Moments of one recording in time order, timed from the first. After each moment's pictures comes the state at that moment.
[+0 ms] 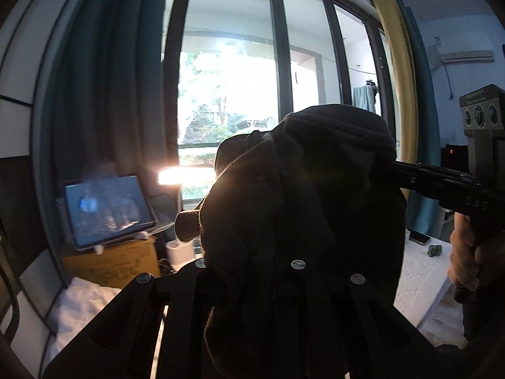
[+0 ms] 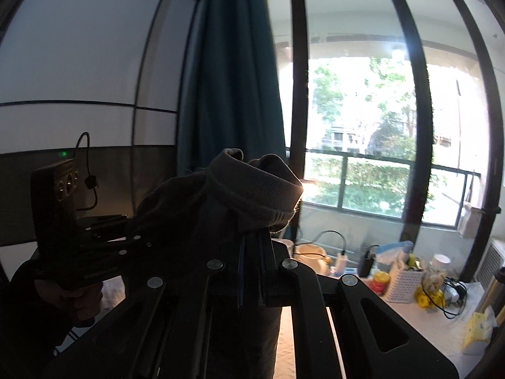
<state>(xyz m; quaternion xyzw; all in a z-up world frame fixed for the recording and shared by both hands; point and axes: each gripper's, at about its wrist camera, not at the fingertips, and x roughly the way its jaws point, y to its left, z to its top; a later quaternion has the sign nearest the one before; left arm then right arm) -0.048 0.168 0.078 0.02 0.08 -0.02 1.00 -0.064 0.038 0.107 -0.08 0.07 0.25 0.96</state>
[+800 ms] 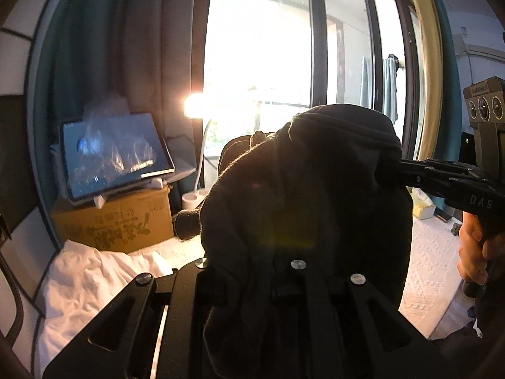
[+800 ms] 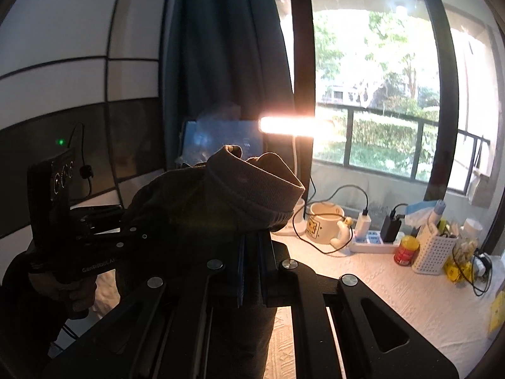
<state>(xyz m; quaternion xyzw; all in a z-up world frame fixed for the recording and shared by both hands) 0.020 0.229 0.013 -0.02 0.17 -0.01 0.98 0.050 0.075 0.041 -0.07 0.18 0.23 0.95</state>
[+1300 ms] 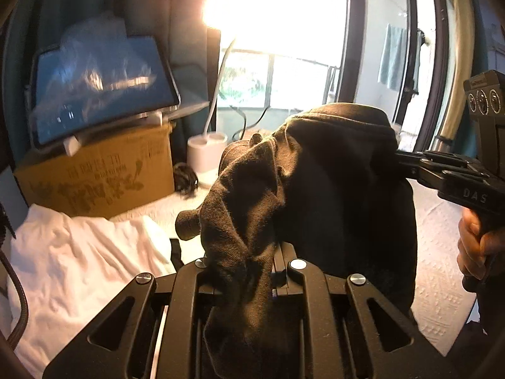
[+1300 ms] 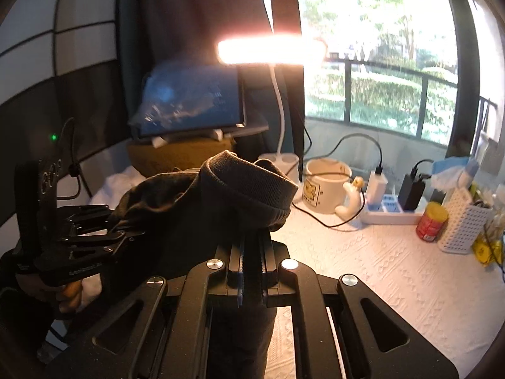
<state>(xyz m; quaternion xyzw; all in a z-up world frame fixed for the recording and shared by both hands) 0.095 0.258 -0.045 -0.04 0.29 0.01 0.96 0.161 0.076 -0.029 -0.06 0.28 0.23 0.93</state>
